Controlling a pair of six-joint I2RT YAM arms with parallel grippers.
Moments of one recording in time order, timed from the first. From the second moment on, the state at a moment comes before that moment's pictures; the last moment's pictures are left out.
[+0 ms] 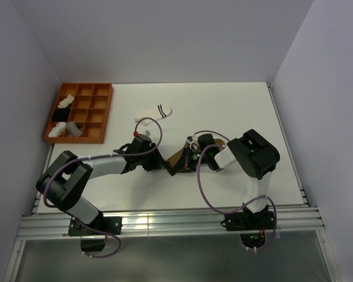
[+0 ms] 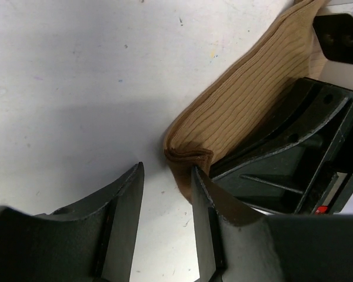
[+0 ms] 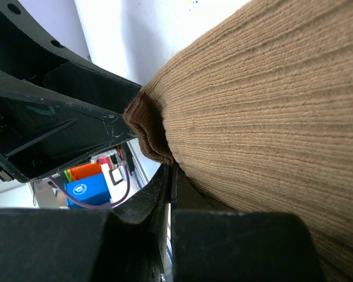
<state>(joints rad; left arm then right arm) -0.66 1.57 0.68 0.05 0.13 -0.96 0.52 1.91 0.61 0.61 -0.81 0.96</state>
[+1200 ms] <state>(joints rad) -0.68 1.69 0.85 -0.11 0.07 -0.99 0.67 1.52 0.74 -0.06 -0.27 0.59</state>
